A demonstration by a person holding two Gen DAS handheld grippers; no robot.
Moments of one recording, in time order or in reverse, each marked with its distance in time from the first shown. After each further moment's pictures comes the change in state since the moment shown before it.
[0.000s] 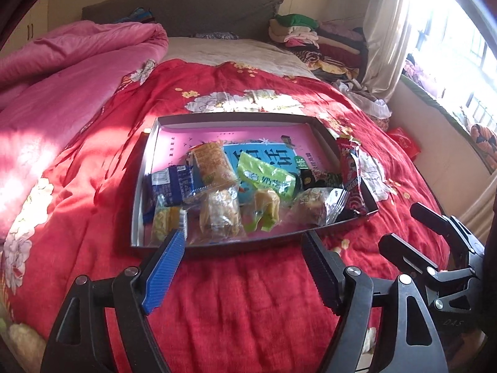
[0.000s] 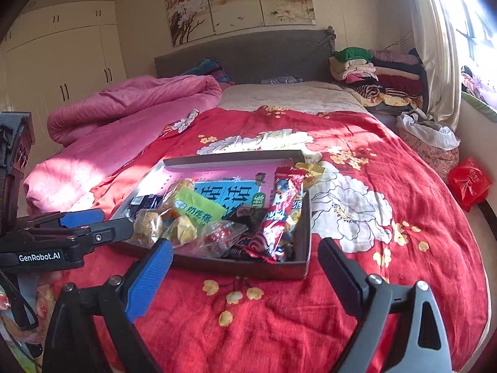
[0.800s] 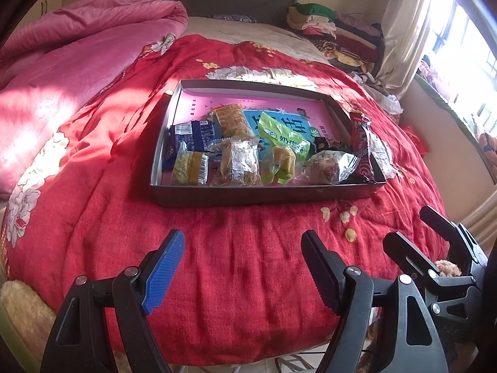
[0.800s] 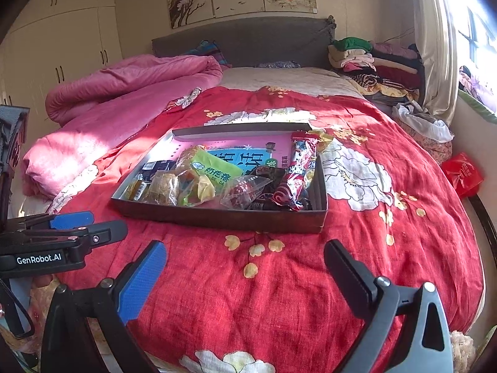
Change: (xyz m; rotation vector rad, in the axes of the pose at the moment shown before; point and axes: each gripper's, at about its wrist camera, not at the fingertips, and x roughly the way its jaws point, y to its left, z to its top) left arm -0.009 0.012 -0.033 -0.074 0.077 0.006; right arm -0.014 0.028 -0.025 0.002 0.048 -0.054
